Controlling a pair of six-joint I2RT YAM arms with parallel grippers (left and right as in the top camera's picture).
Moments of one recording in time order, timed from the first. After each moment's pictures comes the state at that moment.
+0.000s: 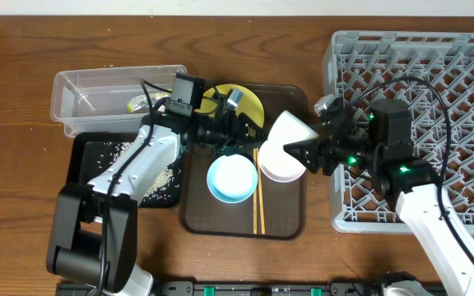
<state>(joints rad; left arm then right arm) -0.29 1.72 1.08 -0.39 1.04 -0.60 0.19 1.26 0.81 -0.29 -0.79 -0.05</state>
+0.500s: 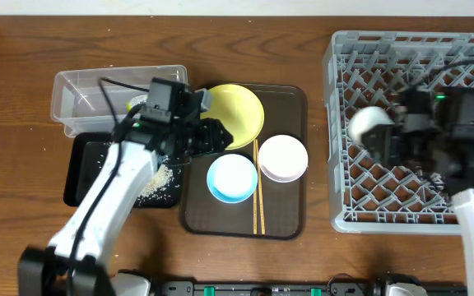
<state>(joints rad) -0.24 1.45 1.08 -0.69 0.51 -0.38 -0.09 1.21 1.26 -1.10 -0.28 0.02</state>
